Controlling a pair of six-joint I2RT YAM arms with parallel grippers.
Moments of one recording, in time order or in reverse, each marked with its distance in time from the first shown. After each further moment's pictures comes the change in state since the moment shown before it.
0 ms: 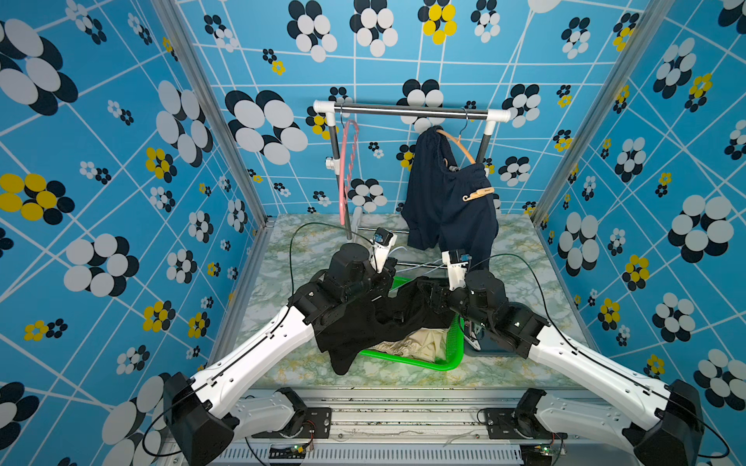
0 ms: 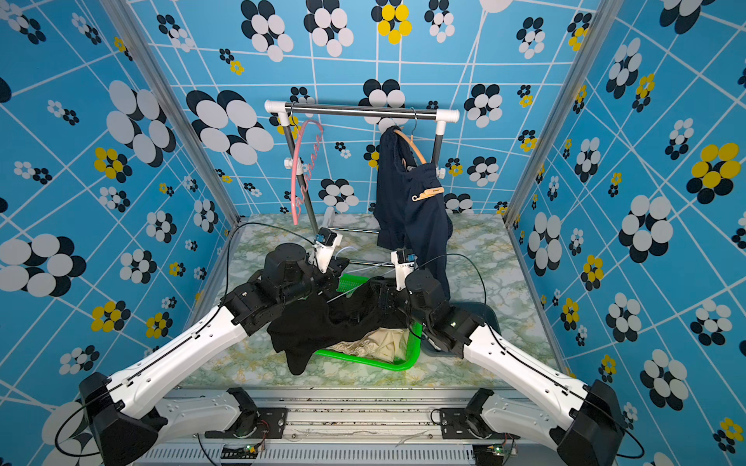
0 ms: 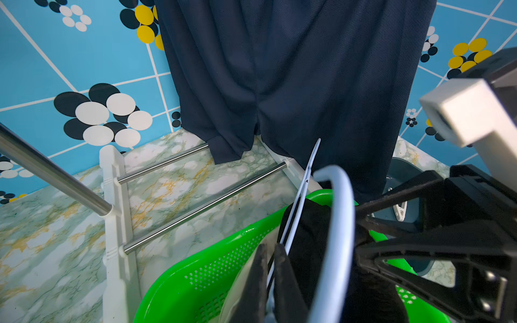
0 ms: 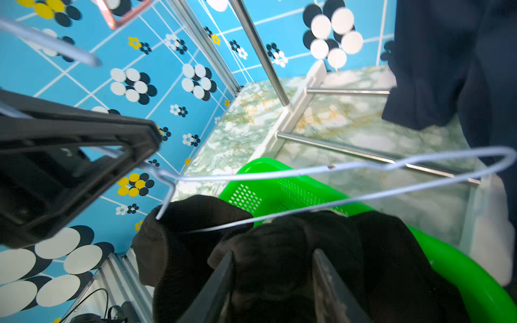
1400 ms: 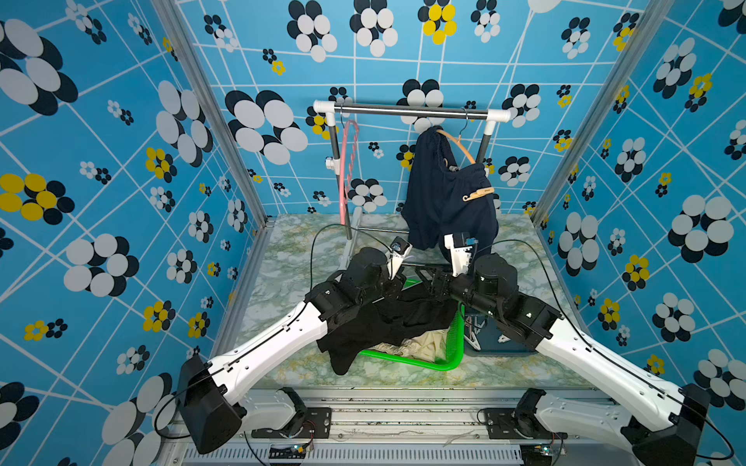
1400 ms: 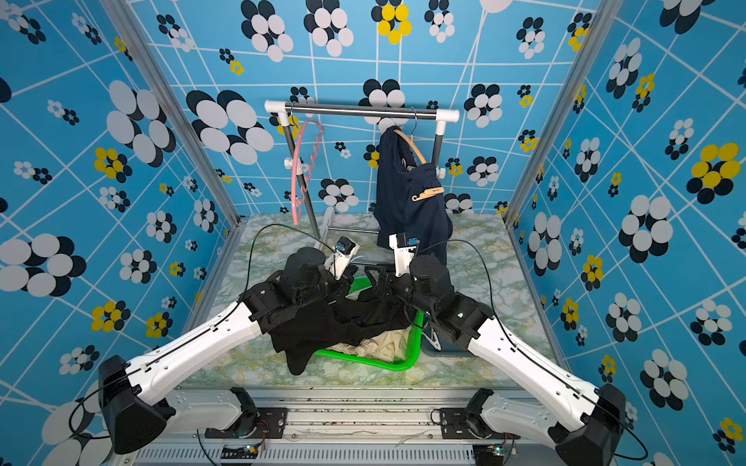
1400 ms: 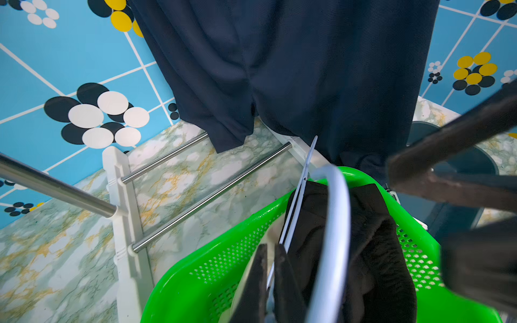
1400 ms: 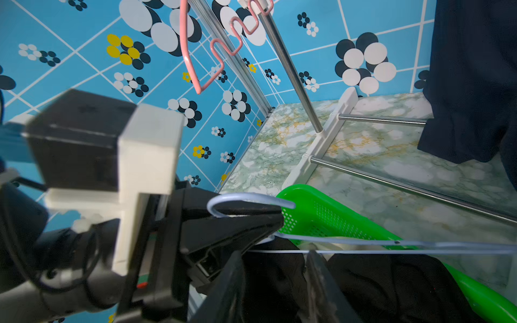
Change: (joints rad) left arm -0.068 0.077 0.021 -0.039 -0.091 0.096; right arm 0.000 0.018 0.163 -0.088 -0.065 0.034
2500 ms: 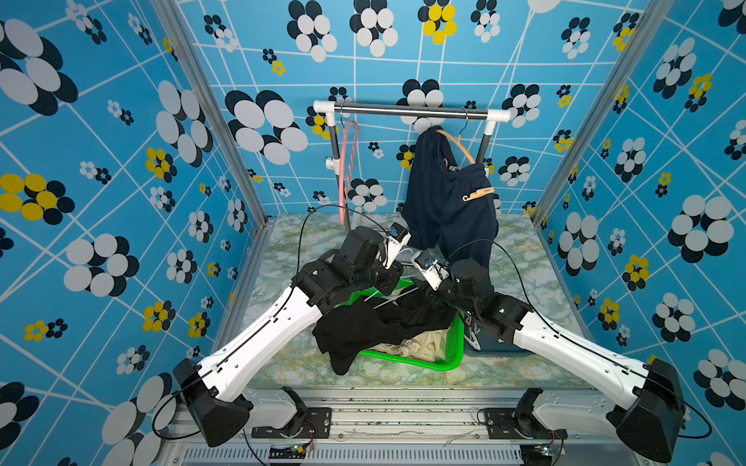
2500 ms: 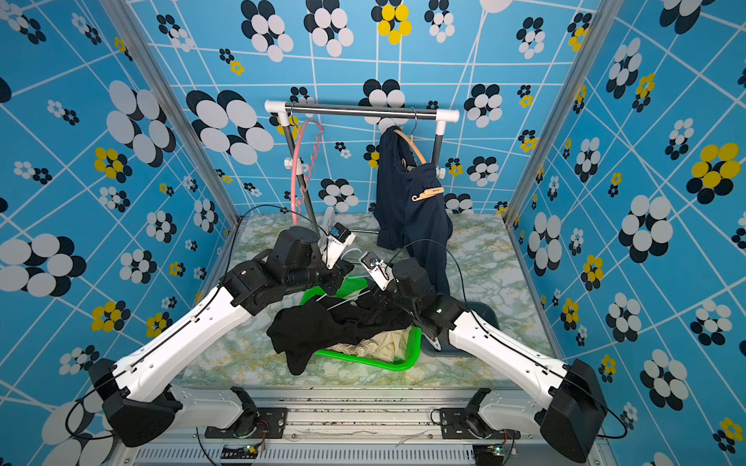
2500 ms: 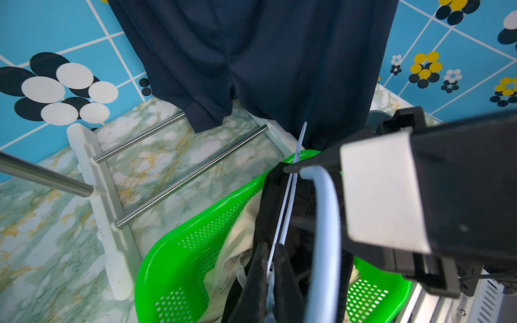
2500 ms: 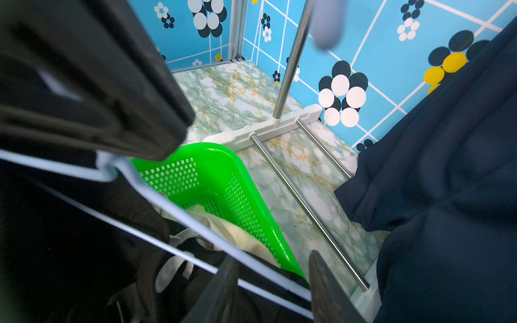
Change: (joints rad) left arm 0.042 0.056 0.294 -0.364 0.172 -0.060; right arm 0.007 0.121 -0.058 0.084 0.109 -0.800
